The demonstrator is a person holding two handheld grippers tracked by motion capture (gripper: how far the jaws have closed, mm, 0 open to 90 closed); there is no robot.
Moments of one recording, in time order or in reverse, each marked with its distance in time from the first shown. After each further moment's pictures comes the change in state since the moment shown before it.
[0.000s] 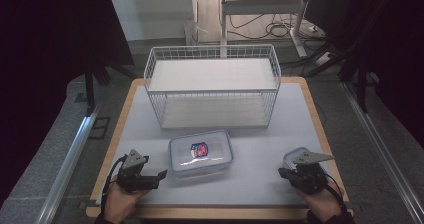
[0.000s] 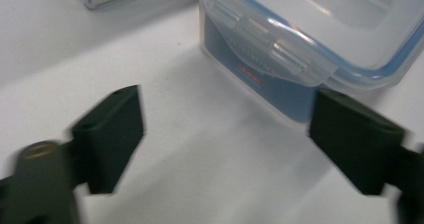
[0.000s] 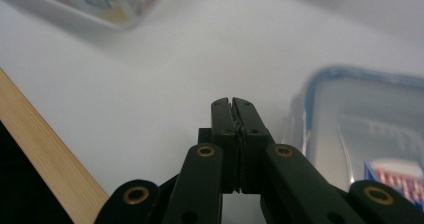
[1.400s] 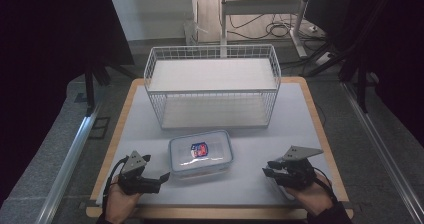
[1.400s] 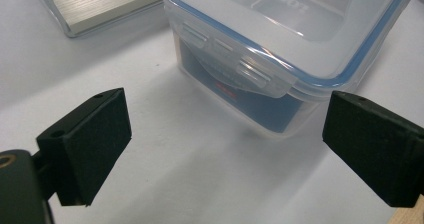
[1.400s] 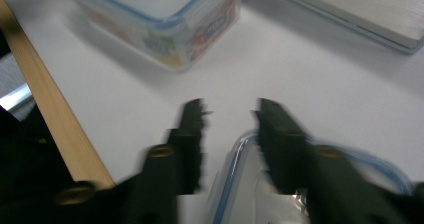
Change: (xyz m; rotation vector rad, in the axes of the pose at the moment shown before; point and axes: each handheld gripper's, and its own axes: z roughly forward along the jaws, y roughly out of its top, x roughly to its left) left arm -0.005 -0.002 -0.001 -0.062 -0.053 0.066; right arm 0.022 0.025 0.005 -0.047 0.094 -0.097
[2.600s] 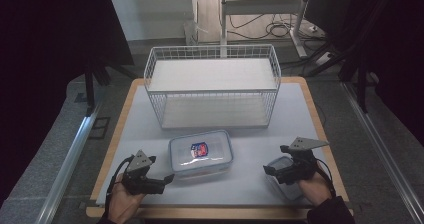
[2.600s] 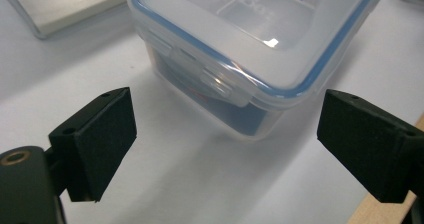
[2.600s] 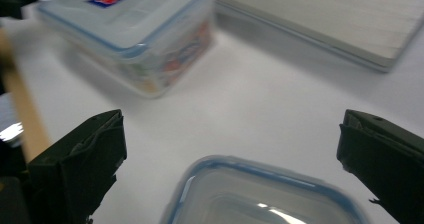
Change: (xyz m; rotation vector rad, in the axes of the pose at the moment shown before) left arm -0.012 0.010 0.001 0.038 -0.051 -0.001; right arm -0.037 -0.001 0.011 -0.110 0.023 0.051
